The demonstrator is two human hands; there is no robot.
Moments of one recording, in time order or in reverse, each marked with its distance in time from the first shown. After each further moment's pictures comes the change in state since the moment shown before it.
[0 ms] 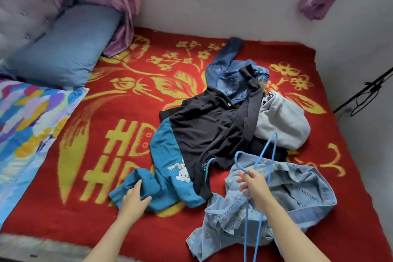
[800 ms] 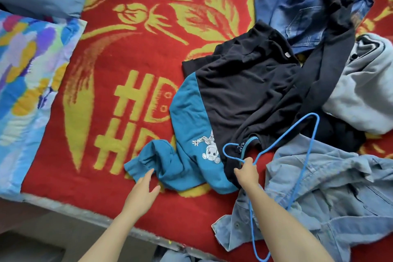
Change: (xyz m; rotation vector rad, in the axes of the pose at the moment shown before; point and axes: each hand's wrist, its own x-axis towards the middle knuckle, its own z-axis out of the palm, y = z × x) left_hand 0.079 -0.057 0.020 0.044 -0.211 -0.205; right_hand 0.162 0.111 0.150 -0.784 -0.014 0.234
